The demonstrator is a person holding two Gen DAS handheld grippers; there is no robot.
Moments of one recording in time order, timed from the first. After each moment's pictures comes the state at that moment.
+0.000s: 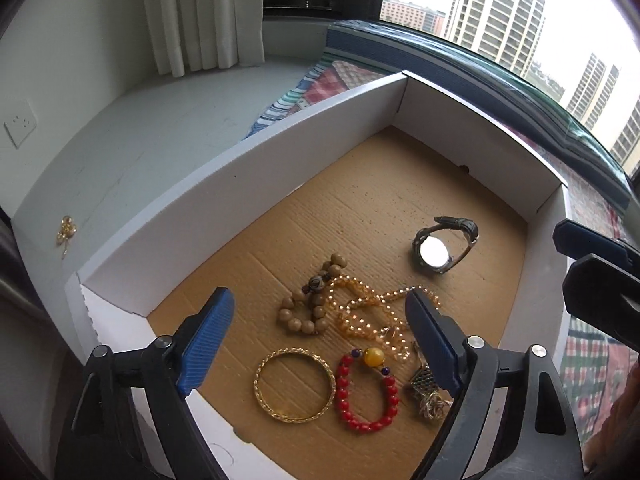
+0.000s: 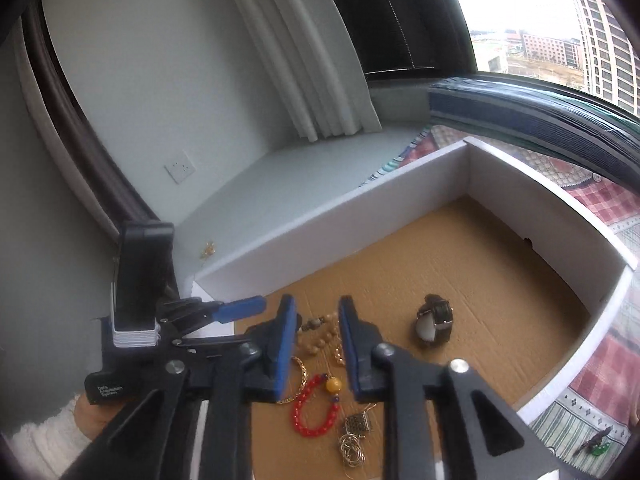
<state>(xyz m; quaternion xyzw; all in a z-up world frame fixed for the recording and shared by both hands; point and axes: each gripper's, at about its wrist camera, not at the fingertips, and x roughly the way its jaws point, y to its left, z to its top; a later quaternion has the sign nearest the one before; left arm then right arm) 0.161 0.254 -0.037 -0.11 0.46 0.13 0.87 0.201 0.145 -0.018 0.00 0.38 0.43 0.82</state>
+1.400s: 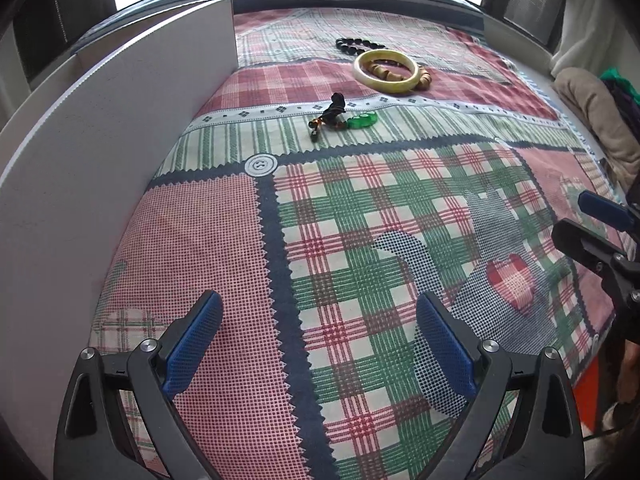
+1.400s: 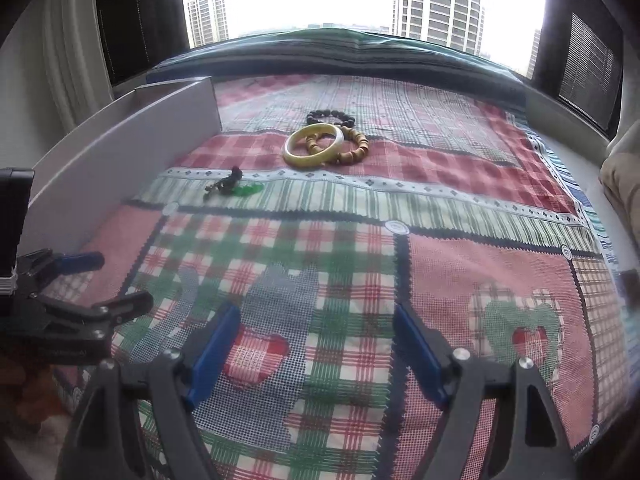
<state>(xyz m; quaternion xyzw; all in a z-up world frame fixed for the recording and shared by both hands) 0.134 -0.059 -0.133 0.05 0.51 -0.13 0.85 0.077 -0.216 -0.132 -0.01 0.41 0.04 0.91</state>
